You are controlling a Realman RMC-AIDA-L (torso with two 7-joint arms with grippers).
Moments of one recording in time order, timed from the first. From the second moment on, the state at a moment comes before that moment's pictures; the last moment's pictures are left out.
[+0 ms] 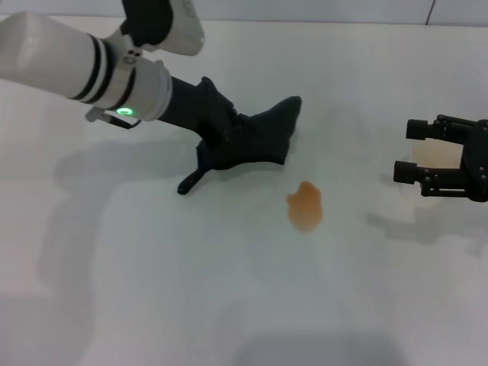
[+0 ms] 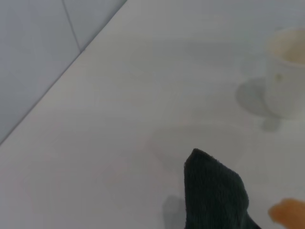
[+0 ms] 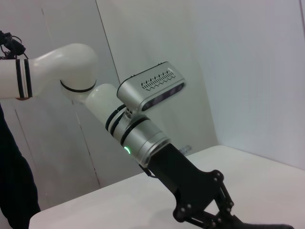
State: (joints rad) left arm -0.94 -2.08 1.12 0.58 2.25 1.11 -1.57; right arm 0.30 2.01 -0.91 -0.93 -1.64 -1.67 1.50
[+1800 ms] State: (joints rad) left arm -0.93 -2.09 1.36 0.49 2.02 1.20 -1.48; right arm 0.31 2.01 -0.92 -0.93 -1.64 -1.66 1.50
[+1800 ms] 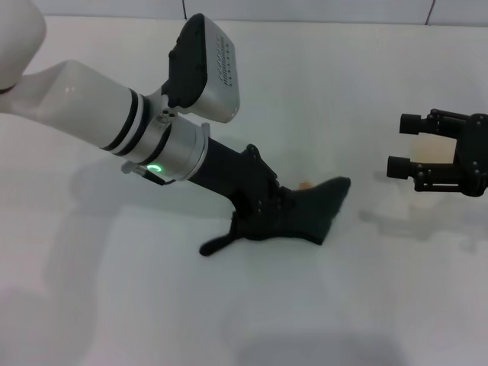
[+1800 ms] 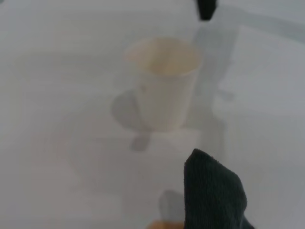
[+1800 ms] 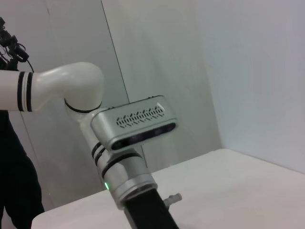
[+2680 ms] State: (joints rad) left arm -0.93 -2.08 1.40 0.49 2.08 0.99 -1.50; right arm 0.31 2.01 -0.93 -0.93 -1.63 -1.67 1.50
